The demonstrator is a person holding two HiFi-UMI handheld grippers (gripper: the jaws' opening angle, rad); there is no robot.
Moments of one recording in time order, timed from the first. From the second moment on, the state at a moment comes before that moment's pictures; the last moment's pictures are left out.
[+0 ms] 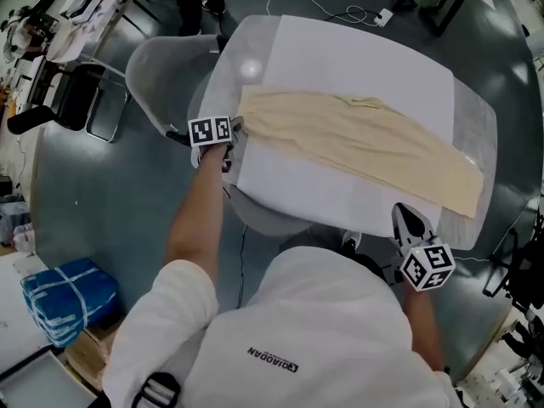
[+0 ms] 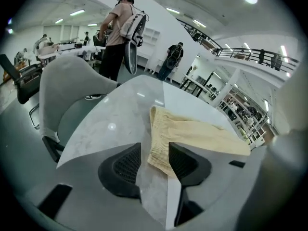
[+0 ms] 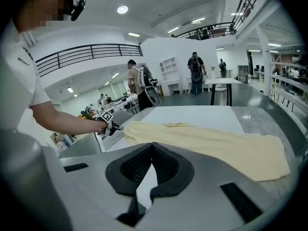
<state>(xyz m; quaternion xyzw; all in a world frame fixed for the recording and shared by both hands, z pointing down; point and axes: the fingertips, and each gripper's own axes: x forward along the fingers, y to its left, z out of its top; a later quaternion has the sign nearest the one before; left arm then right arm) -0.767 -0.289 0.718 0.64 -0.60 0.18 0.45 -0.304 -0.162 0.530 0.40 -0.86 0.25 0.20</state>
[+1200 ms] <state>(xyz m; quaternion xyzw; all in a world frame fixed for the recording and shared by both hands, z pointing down) -0.691 -0.320 0.620 0.75 -0.53 0.18 0.35 -0.283 -0.152 0.525 0.44 -0.85 0.24 0.17</state>
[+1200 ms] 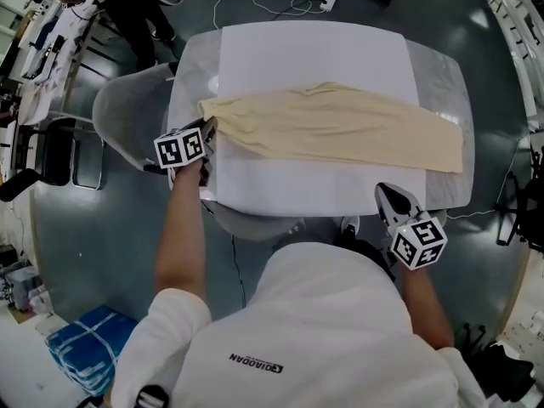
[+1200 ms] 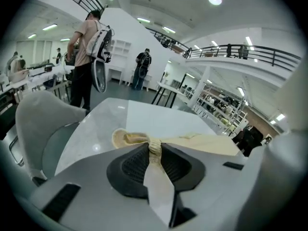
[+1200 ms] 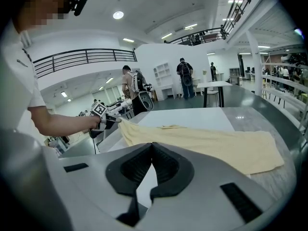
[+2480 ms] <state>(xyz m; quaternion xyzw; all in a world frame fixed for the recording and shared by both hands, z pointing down) -0.264 -0.334 0.452 0.88 -0.36 0.25 0.17 -0.054 -0.147 0.480 0.48 -0.84 0.24 0.06</state>
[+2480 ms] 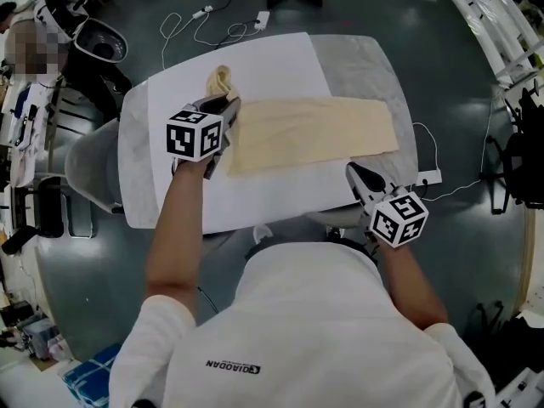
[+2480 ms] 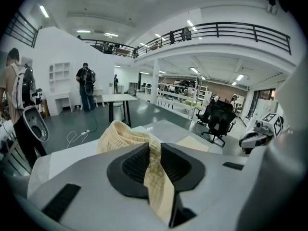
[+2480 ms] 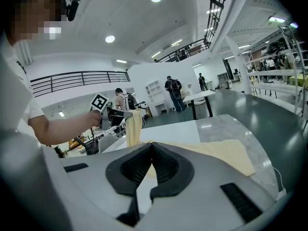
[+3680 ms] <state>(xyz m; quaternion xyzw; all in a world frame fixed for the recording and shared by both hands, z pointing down) 0.122 -0.295 0.535 0.88 -0.22 0.40 0.12 0.173 -0.118 0.523 0.52 -0.80 0.30 0.00</state>
